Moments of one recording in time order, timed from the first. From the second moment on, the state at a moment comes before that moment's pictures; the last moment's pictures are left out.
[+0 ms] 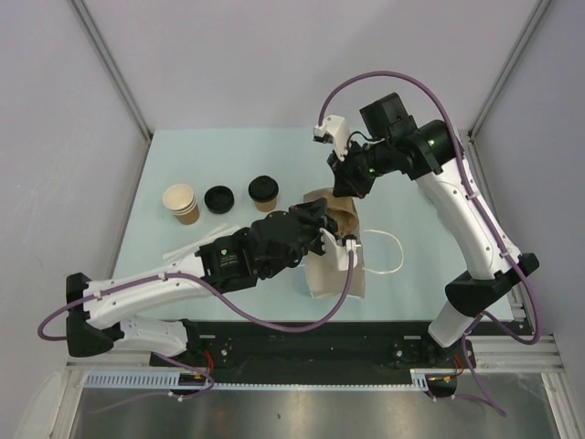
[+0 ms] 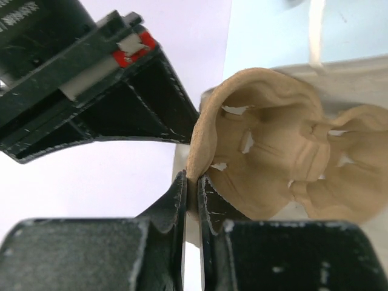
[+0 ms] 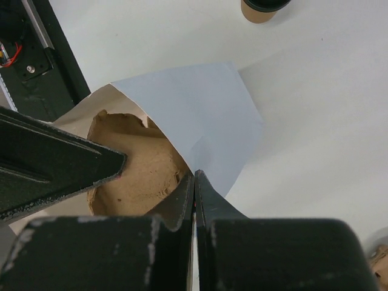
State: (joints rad) left arm -1.24 1.23 1.25 -0.25 -0.42 1.03; right arm 0.60 1.66 2.16 -1.35 -0.42 -0.39
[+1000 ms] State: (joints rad) left arm -1.15 1.23 1.03 -0.15 -0.38 1.00; right arm 0.52 1.73 2.16 -1.33 -0.54 -0.36
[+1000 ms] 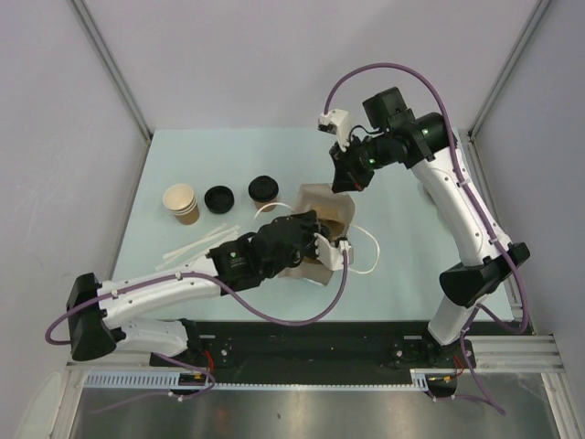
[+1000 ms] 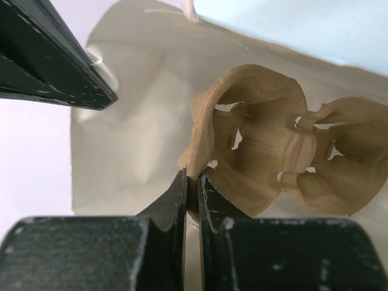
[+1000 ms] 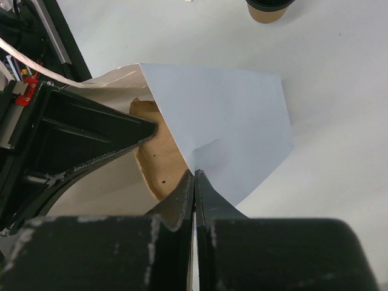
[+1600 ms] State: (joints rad) left arm -1.04 1.32 1.12 -0.34 -0.21 0.87; right arm 0.52 1.75 2.18 -1.33 -0.56 -0.38
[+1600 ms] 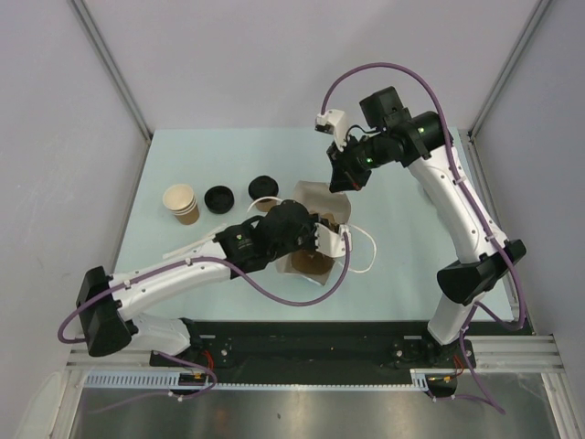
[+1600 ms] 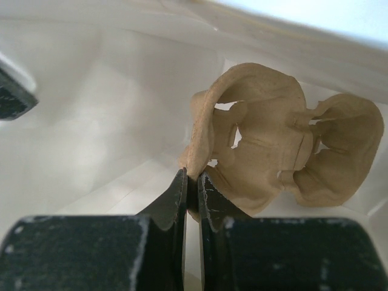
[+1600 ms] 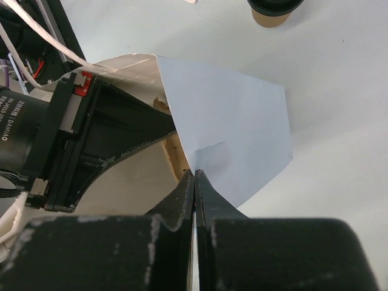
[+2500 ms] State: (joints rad) left arm -0.95 1.48 1.32 -0.55 -0.07 0.80; right arm 0.50 1.78 2.19 -1.33 -0.60 -0.40
